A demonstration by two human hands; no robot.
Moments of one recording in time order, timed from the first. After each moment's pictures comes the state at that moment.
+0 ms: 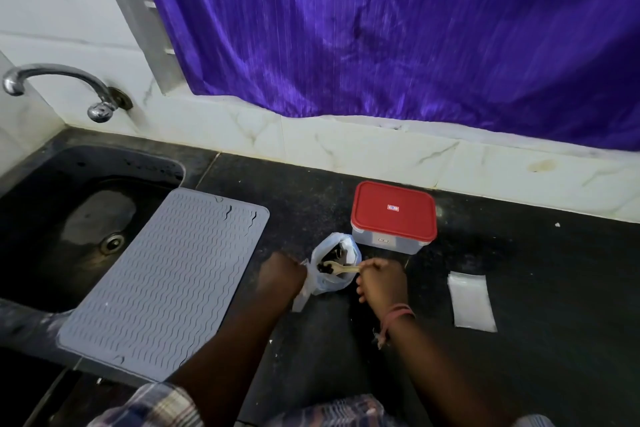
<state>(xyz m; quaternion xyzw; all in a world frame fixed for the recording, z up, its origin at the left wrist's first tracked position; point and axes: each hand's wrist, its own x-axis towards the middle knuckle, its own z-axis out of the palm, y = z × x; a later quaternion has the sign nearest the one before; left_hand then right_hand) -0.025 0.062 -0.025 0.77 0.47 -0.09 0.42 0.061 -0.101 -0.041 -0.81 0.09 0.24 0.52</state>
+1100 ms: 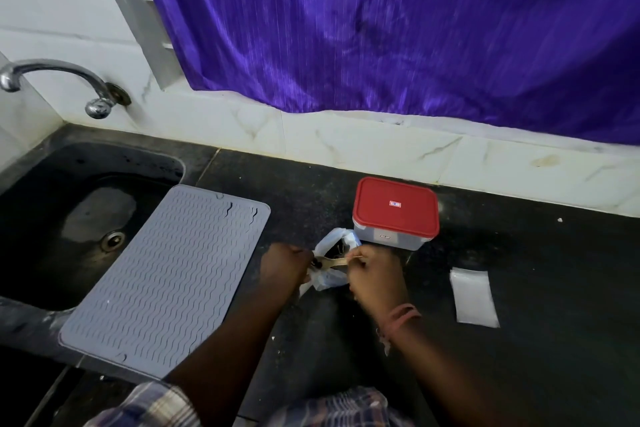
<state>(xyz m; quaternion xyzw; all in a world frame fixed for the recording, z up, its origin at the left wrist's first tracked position) -0.025 0.063 -0.015 0.71 0.45 -0.01 0.54 0.042 -0.097 -0.002 -0.89 -0.17 0.13 0.41</state>
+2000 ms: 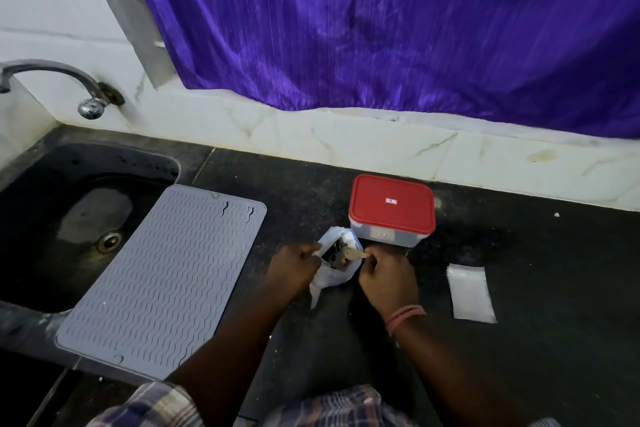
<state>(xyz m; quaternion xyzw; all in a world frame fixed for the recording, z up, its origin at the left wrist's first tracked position) -0.024 0.055 -0.025 0.80 0.33 -0.07 0.49 0.058 -0.122 -0.037 -0.94 -0.21 0.02 0.28</state>
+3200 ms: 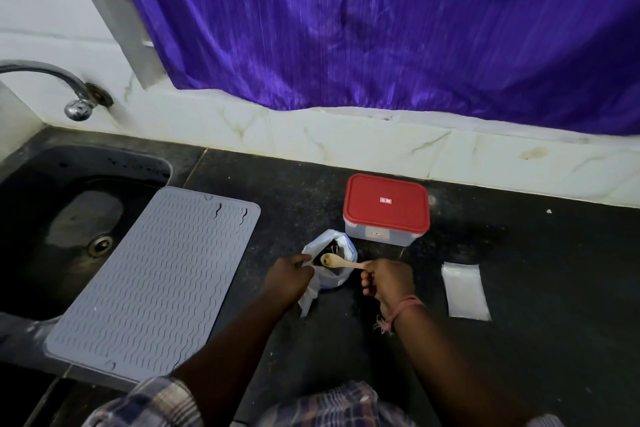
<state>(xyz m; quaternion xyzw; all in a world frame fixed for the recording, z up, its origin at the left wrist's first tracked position) -0.023 0.050 -0.047 0.77 0.38 -0.06 0.50 0.074 -0.114 -0.038 -0.72 0.21 0.34 0.57</state>
